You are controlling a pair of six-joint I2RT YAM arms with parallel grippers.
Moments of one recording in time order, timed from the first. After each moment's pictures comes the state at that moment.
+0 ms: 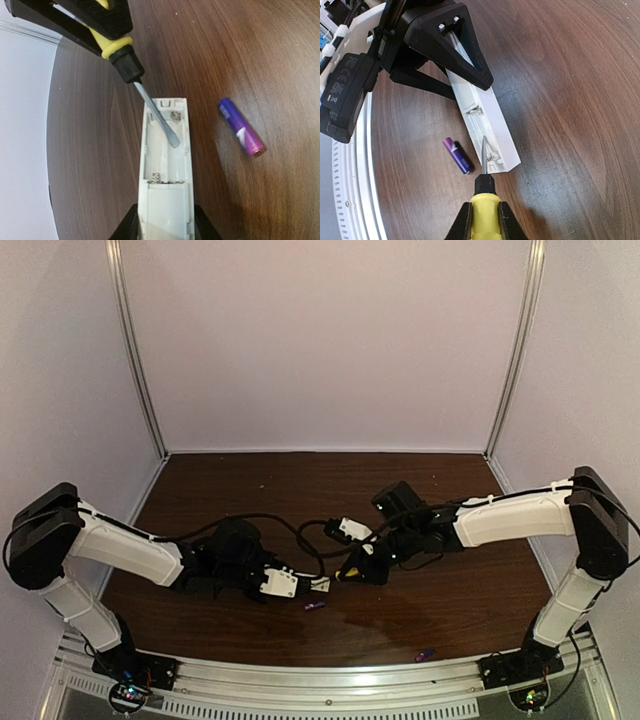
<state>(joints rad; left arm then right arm) -0.94 1.57 0.61 0.26 0.09 1.03 0.86 1.68 0.99 -0.17 -0.45 -0.15</state>
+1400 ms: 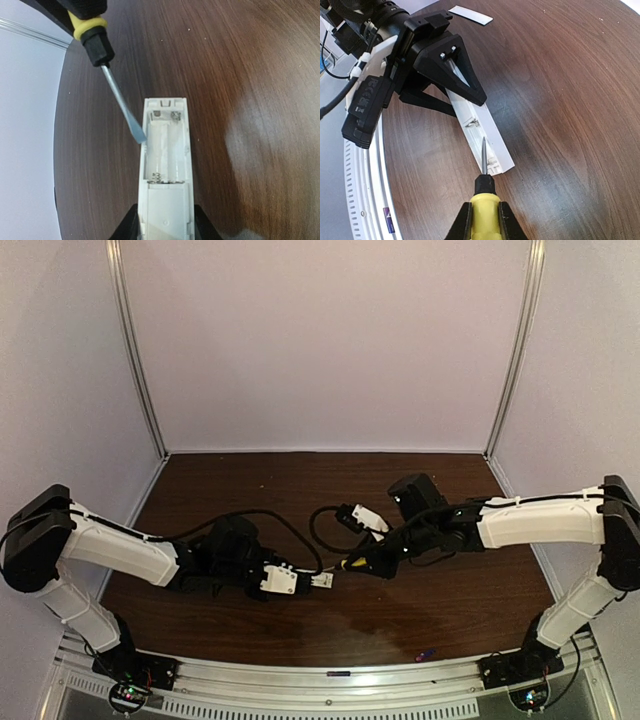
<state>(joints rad) -0.95 1.54 0.61 0.26 0.10 1.01 0.86 1.53 0.93 -0.15 -0.41 -0.07</state>
